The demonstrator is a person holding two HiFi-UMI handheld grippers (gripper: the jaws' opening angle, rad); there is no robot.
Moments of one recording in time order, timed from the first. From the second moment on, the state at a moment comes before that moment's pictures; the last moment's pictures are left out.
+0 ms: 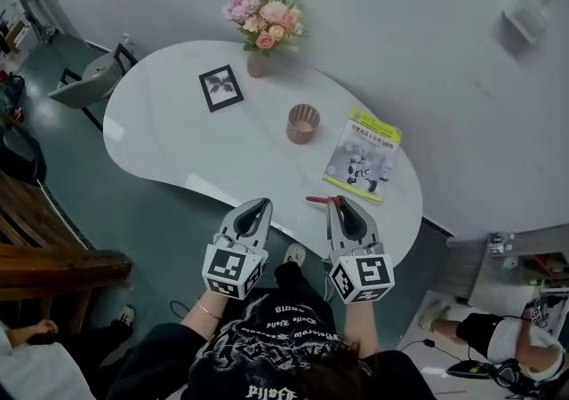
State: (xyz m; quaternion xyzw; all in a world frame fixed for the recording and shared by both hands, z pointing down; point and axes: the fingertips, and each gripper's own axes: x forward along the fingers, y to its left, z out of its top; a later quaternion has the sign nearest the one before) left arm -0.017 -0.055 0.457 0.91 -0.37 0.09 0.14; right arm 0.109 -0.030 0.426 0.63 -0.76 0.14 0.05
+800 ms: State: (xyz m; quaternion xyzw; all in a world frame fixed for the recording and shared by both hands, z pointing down) left arm 0.036 -0.108 0.448 0.89 -0.44 0.07 0.14; right arm 0.183 -0.107 0.376 0.58 -0.81 0.13 -0.02
